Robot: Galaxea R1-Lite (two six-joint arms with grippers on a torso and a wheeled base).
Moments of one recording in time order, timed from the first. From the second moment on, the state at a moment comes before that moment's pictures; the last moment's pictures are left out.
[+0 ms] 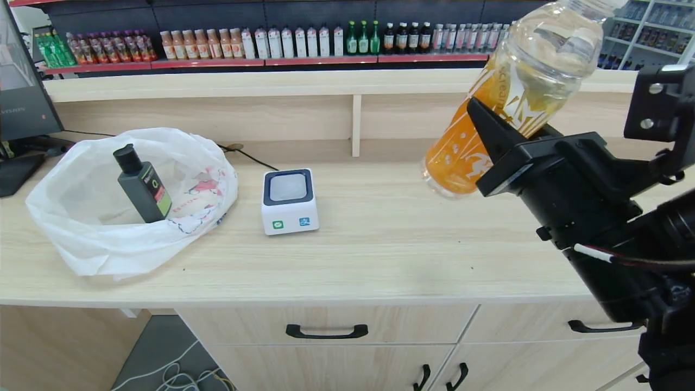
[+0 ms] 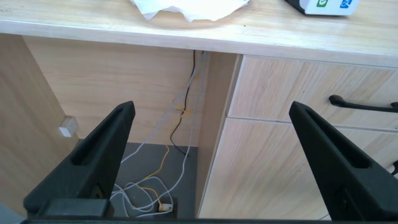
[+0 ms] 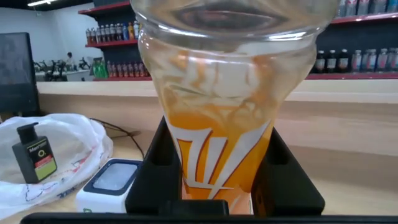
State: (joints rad) left arm 0.00 0.00 0.00 0.00 0.01 -0.01; right arm 0.71 1.64 -0.65 -1.57 -0.26 -0.16
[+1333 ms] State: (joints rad) left arm 0.00 0.00 0.00 0.00 0.01 -0.01; right arm 0.48 1.72 -0.60 -1.57 -0.09 0.09
